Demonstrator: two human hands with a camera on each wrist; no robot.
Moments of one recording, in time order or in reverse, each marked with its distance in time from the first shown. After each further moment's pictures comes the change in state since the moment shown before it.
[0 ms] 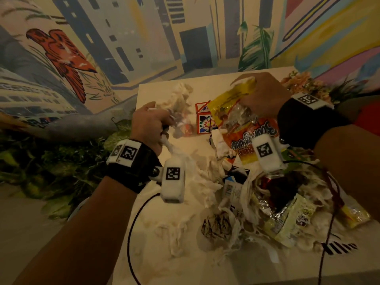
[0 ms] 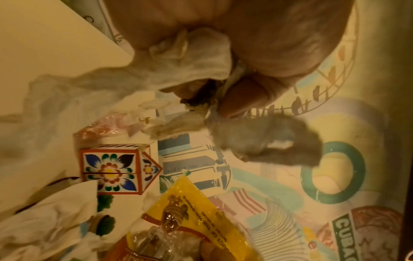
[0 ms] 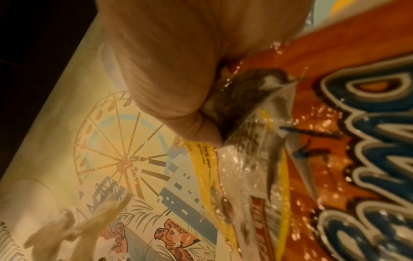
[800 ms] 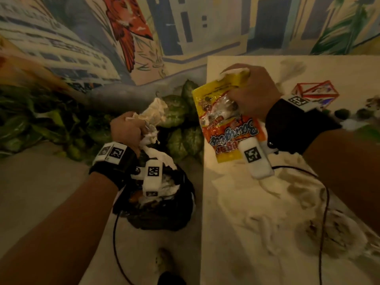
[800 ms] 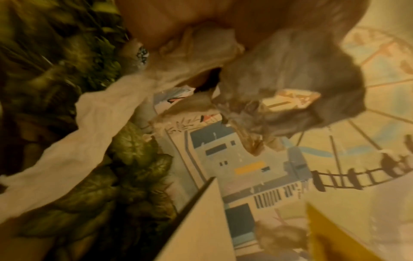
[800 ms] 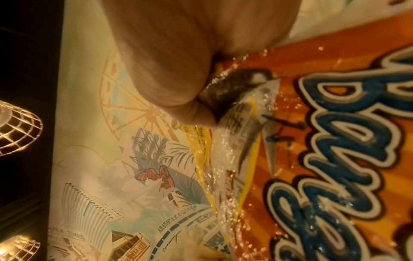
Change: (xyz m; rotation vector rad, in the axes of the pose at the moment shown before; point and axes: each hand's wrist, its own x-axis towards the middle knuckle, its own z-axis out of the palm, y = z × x) left_hand 0.085 -0.043 -0.313 0.315 0.243 -0.051; right_hand 0.046 -0.187 0.226 0.206 -0.019 -0.121
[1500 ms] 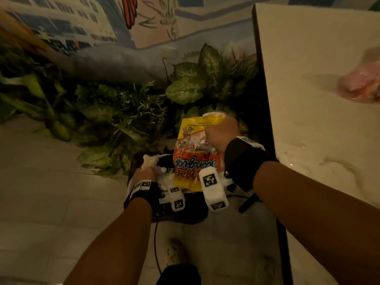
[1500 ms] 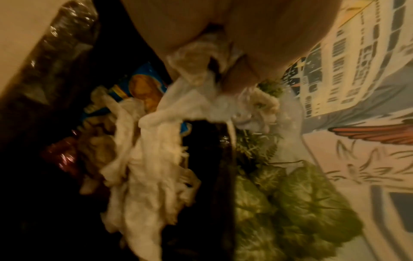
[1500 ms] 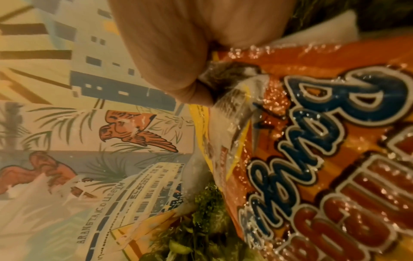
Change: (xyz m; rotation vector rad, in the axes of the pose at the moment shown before) left_hand 0.127 -0.321 -0.047 0.687 -0.161 -0.582; right_hand 0.009 0.057 0.295 0.220 -0.030 0.660
